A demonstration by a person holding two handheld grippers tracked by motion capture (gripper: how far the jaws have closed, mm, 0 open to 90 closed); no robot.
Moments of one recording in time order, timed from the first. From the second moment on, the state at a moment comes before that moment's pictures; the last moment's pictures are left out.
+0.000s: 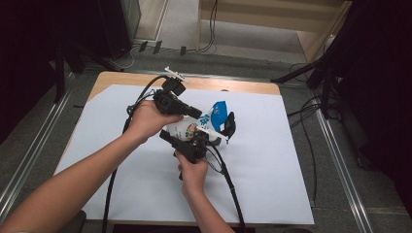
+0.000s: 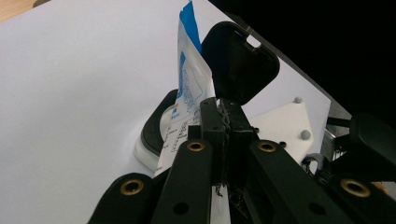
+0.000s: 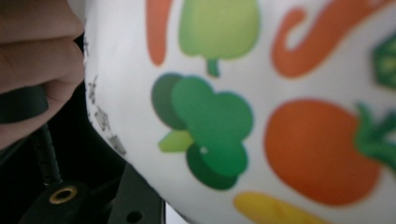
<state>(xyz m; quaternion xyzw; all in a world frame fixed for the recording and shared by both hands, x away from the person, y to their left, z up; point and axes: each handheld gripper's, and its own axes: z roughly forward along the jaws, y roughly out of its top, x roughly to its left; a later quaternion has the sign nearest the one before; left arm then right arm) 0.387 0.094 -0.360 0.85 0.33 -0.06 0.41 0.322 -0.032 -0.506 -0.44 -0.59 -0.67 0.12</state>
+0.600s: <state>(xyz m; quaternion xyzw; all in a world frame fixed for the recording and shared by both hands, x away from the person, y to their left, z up) 0.388 0.104 -0.379 0.85 0.33 -0.08 0.41 0.316 -0.030 -0.511 -0.44 -0.68 -0.59 0.01</state>
